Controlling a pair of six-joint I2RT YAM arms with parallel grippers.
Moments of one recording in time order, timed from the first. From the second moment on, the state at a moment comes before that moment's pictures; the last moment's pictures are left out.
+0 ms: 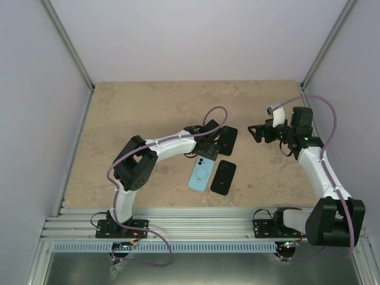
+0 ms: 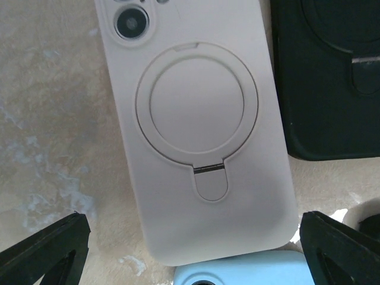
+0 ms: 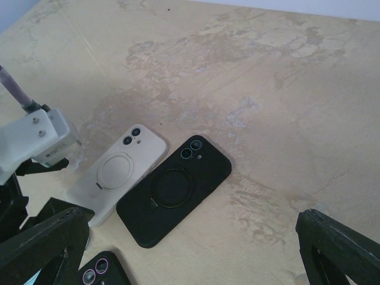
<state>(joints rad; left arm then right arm) -0.84 2.01 1.45 -0.61 -0.19 -0.41 -0.03 1.20 0.88 -0.35 -0.56 -0.17</state>
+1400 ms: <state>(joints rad) -0.88 2.19 1.61 -0.64 -0.37 -0.49 -0.04 1.20 0.89 -0.35 -0.57 -0.10</state>
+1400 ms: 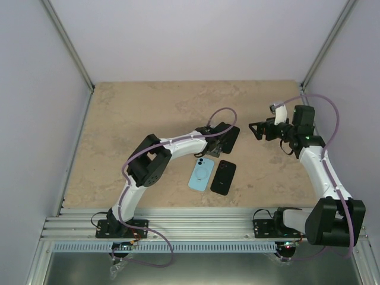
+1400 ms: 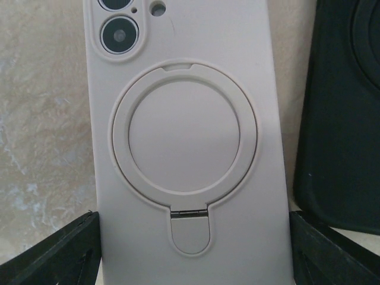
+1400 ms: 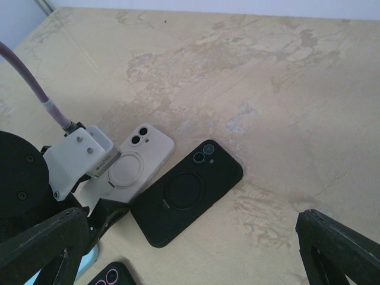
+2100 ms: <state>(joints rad) -0.71 1.94 1.46 -0.62 -0.17 -0.32 -0.04 1.23 1.01 -0.35 -0.65 -0.11</state>
